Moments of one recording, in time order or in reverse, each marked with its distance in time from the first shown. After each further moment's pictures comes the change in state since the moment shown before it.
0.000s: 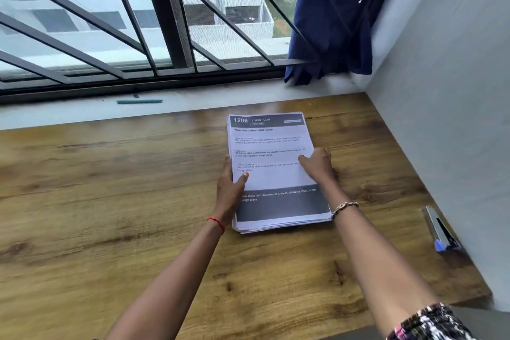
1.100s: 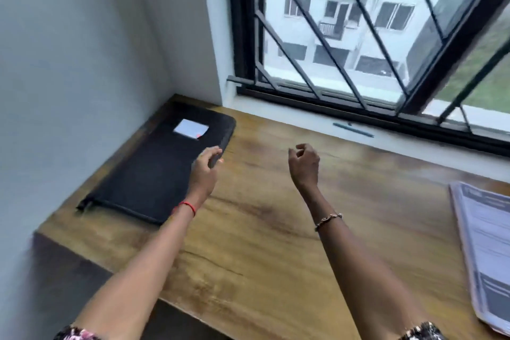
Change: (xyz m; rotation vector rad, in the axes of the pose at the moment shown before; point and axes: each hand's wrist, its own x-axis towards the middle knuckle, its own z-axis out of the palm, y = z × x) left_hand -0.090 -0.059 -0.515 0.238 0.678 0.123; right_hand -0.257 -0.361 0.314 0.287 -0.182 -0.487
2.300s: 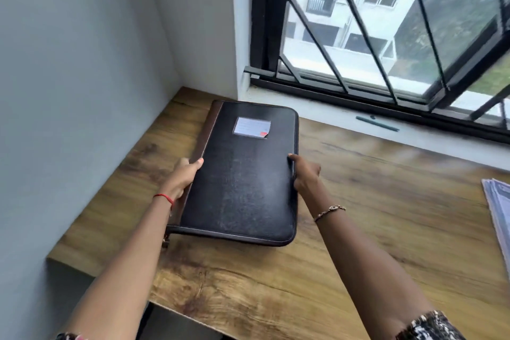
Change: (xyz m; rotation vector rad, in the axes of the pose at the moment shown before) left_hand 0.089 -0.097 -0.080 -0.061 -0.224 -0.484; right_hand 0.002 -0.028 0.091 0.521 0.134 0.767
